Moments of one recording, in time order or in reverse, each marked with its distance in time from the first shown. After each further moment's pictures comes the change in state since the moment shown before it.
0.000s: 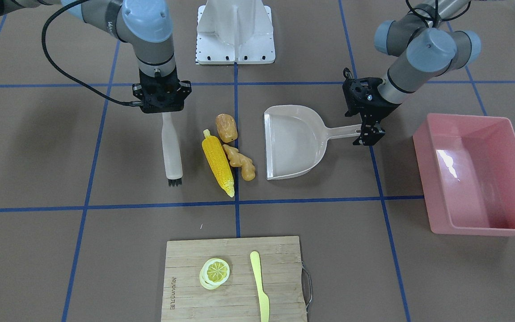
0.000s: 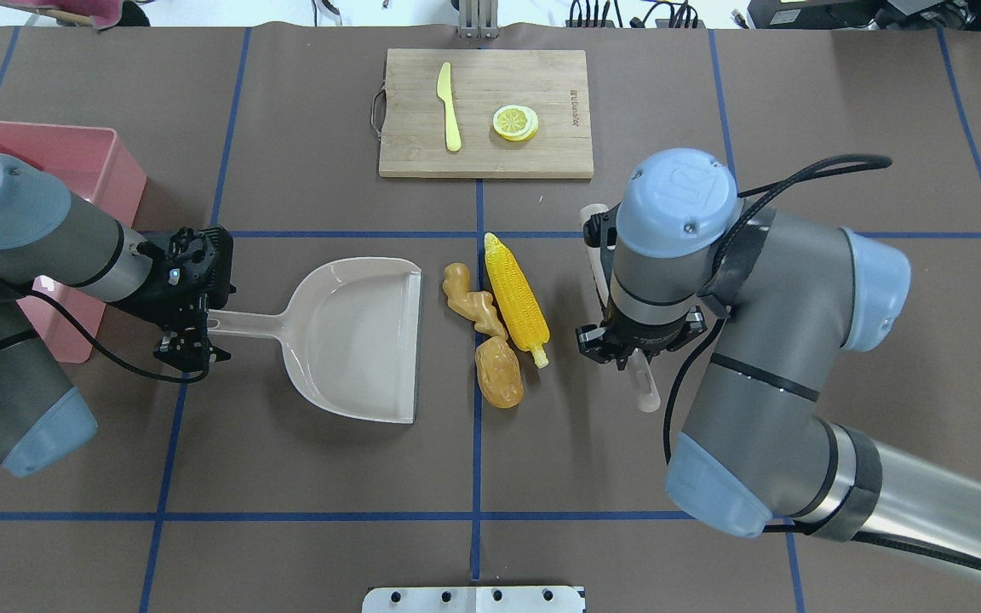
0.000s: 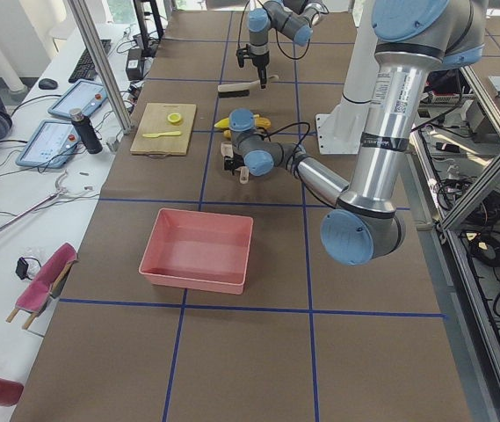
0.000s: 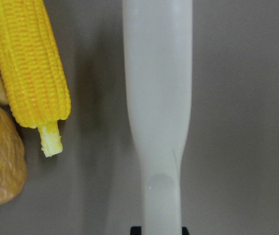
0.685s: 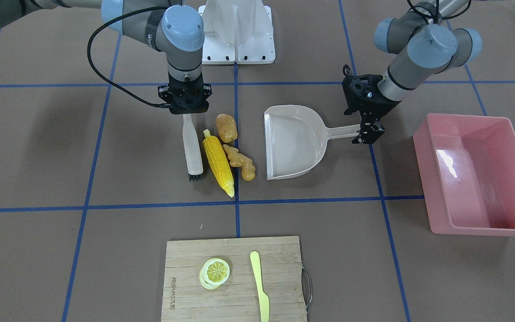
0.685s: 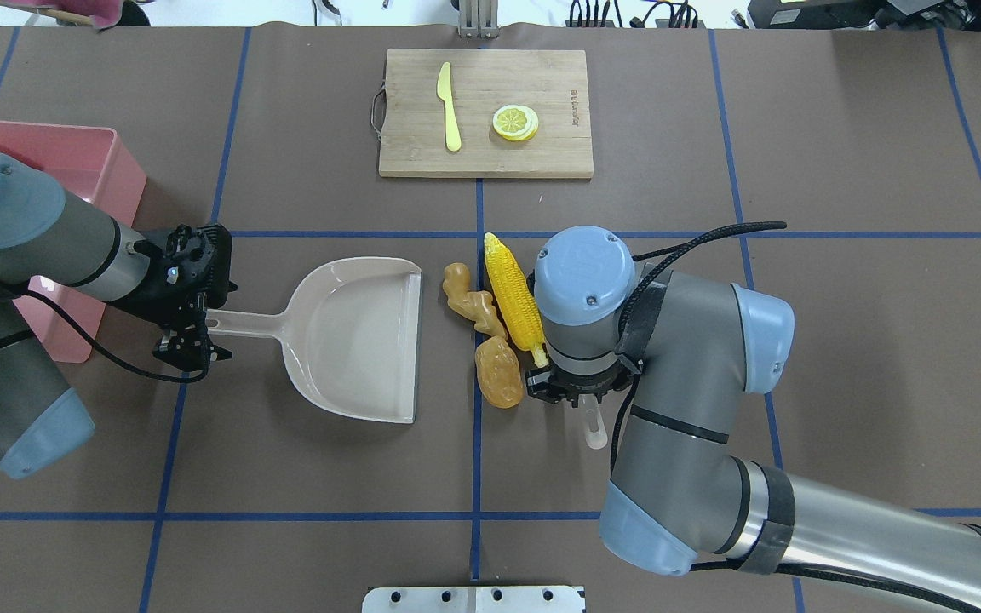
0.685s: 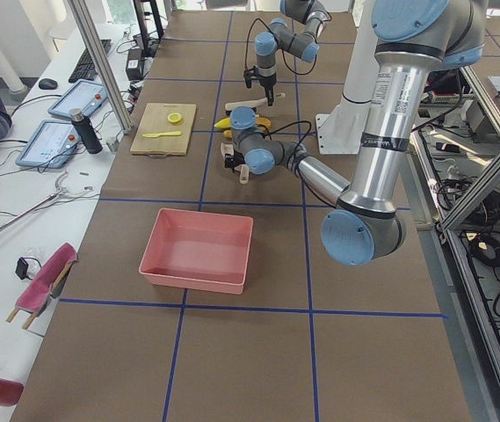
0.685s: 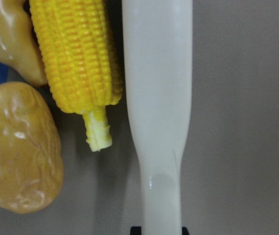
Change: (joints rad) left arm 0.000 0.001 -0.018 -0.001 0.003 -0.003; right arm -0.075 0.063 -0.131 0.090 -0.034 0.064
